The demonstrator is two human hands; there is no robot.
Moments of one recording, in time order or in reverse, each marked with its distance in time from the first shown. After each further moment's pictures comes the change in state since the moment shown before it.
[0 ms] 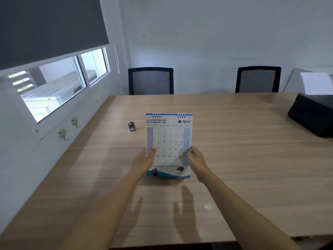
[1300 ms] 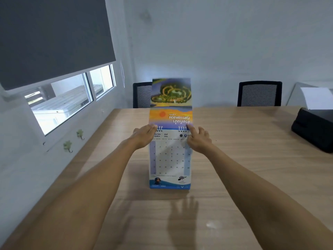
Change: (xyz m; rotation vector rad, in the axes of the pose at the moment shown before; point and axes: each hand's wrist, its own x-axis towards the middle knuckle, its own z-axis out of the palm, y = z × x) left_hand 0.023 0.110 -0.071 0.363 -0.050 0.231; right_hand 0.054 -0.091 -0.021 -0.888 -0.038 -0.165
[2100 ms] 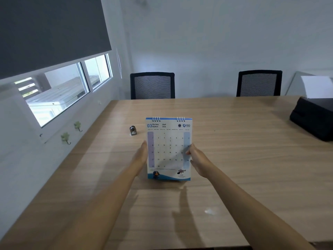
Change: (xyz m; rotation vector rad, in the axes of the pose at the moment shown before) left_hand -0.047 -0.027 0.074 -0.727 0.010 -0.357; right_hand -0.048 0.027 0.056 0.967 -0.189 0.267
